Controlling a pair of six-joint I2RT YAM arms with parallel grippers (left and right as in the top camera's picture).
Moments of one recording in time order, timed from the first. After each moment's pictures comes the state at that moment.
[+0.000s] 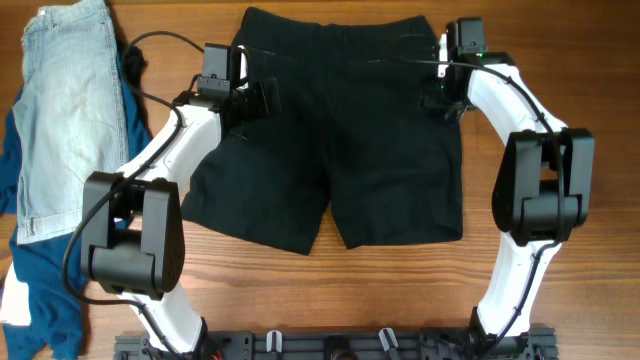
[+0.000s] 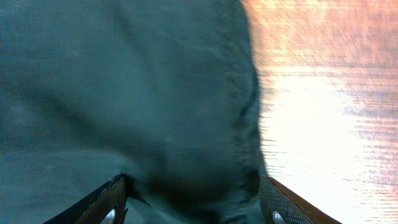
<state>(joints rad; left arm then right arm) -0.18 1.92 1.29 -0.33 0.10 -0.36 0.05 2.19 1.63 -0.66 0.04 0.07</state>
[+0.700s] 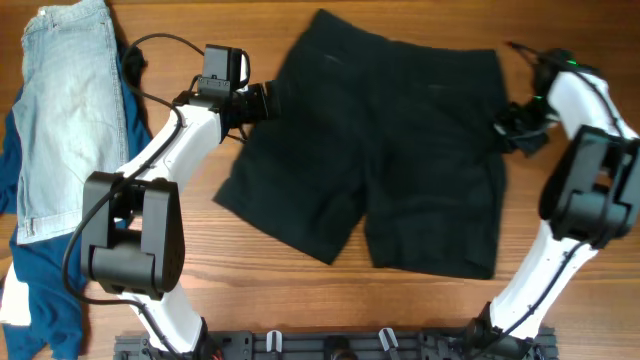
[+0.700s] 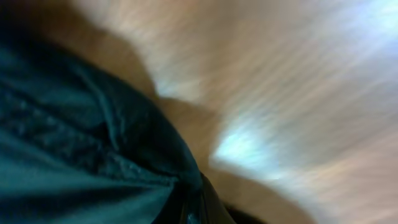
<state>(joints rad) -0.18 1.92 1.29 -0.36 0.10 -0.36 -0.30 2.22 1.65 -1.08 -0.11 0.66</state>
